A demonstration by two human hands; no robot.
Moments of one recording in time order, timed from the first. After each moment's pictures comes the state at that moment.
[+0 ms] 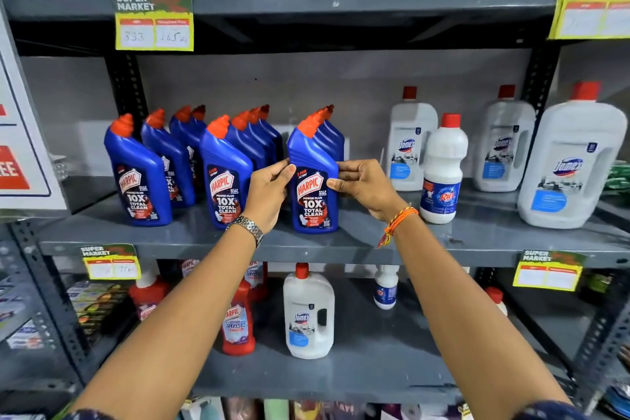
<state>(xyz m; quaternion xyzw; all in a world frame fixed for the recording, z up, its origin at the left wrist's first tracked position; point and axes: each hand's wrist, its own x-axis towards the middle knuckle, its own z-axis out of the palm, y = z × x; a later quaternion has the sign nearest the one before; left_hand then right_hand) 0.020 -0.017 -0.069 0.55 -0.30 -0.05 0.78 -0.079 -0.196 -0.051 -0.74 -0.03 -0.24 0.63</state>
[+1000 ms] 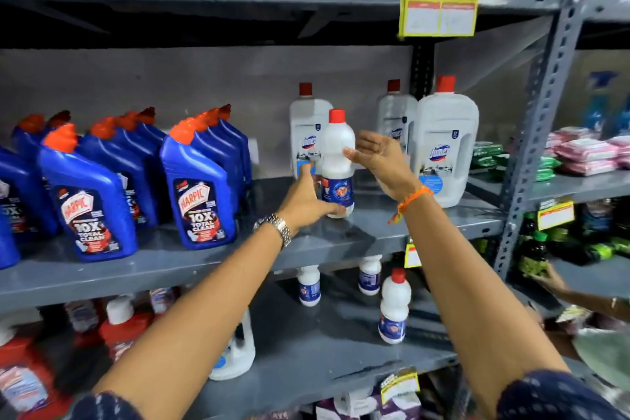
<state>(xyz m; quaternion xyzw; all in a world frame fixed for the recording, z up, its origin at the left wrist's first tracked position) -0.093 -0.204 -0.068 0.72 -0.45 -0.12 0.51 -0.190 -0.372 -0.026 -0.69 0.08 -0.40 0.59</state>
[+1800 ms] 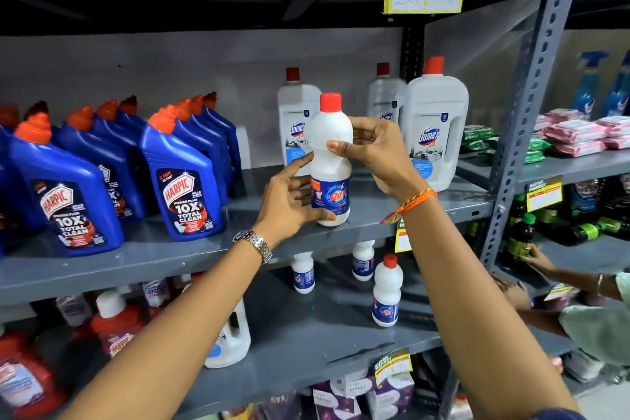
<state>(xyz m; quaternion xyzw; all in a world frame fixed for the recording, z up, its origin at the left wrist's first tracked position) -0.106 -0.179 -0.091 0.60 -0.49 -0.09 0.62 -0.236 -0.321 -0.019 -0.71 0.02 -0.43 0.55</state>
